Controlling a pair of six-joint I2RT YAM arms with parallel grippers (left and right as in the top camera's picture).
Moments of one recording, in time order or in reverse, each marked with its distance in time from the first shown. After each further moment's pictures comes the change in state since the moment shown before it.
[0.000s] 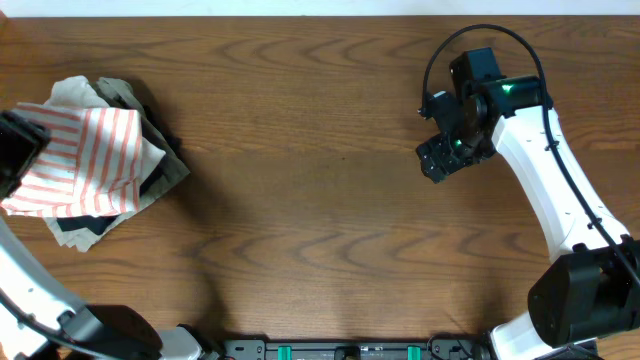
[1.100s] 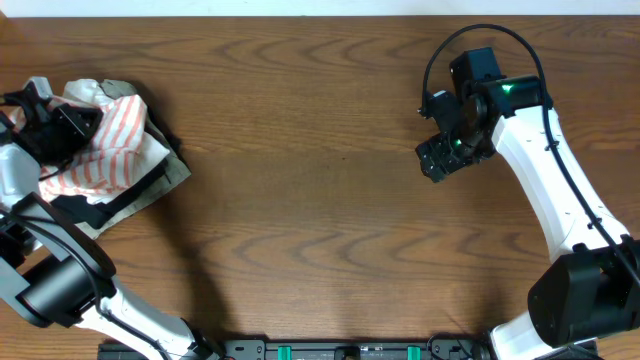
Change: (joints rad) left arm -0.080 0.451 -0.223 0.663 0.405 0.176; right arm 0.000 0.000 0.000 0.005 0.000 0.000
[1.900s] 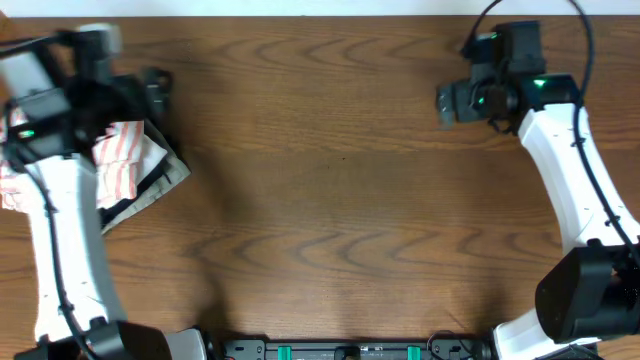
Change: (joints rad) left arm -0.401 -0.505 -0.013 -0.232 -0.380 0.151; right arm -0.137 0.000 0.004 0.456 0.002 0.213
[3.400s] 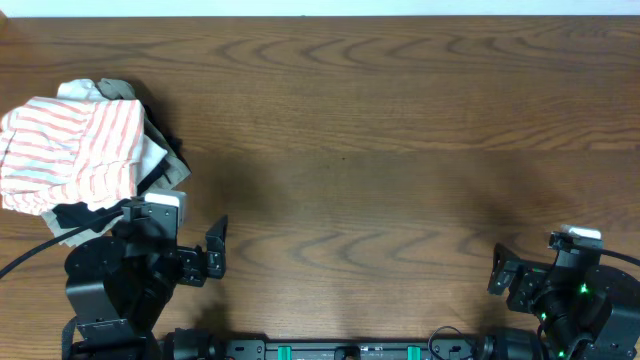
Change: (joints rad) left arm -0.194 -0.962 -0.541 -0.275 -0.153 0.006; right arm -0.219 -1.344 -0.668 -0.416 -0.006 0.138
